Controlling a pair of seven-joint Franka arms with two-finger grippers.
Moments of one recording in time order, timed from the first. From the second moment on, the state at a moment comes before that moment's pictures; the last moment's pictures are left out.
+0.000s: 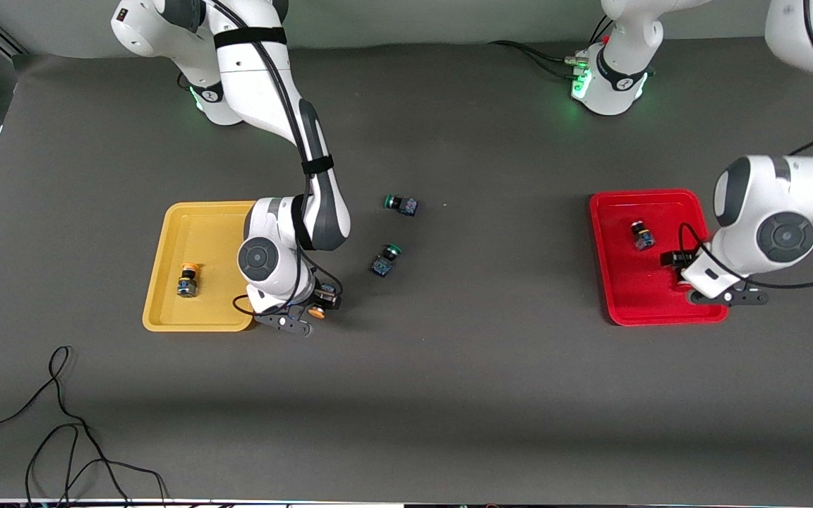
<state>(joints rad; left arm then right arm) 0.21 0.24 -0.22 -2.05 0.27 2.06 -0.12 1.10 0.87 -0.75 -1.74 0.81 2.24 0.30</state>
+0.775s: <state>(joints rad) 0.17 -0.10 -0.28 -2.00 0.11 1.83 -0.12 1.14 0.60 -0.90 -1.66 0.53 1.88 0.17</state>
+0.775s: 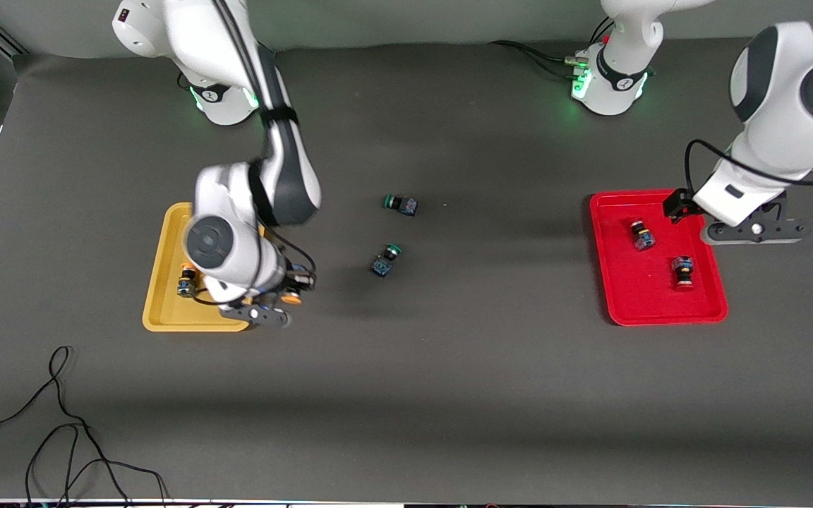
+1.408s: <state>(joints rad) 0.20 -0.05 -0.26 -1.75 0.02 1.60 -0.04 1.11 0.54 -1.05 -1.93 0.50 2.00 -0.25</state>
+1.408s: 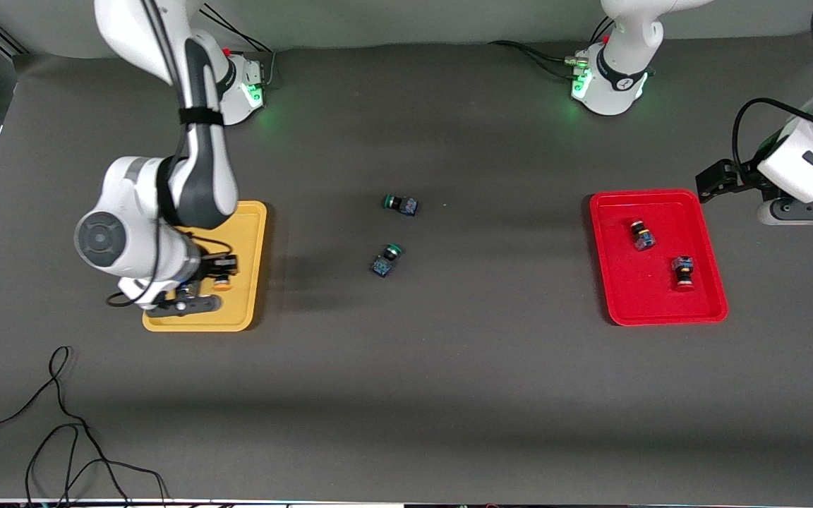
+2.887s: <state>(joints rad) 0.20 -0.06 -0.26 -1.75 0.02 1.55 -0.04 1.12 0.63 -1.31 -1.68 0.65 1.67 -0.31</state>
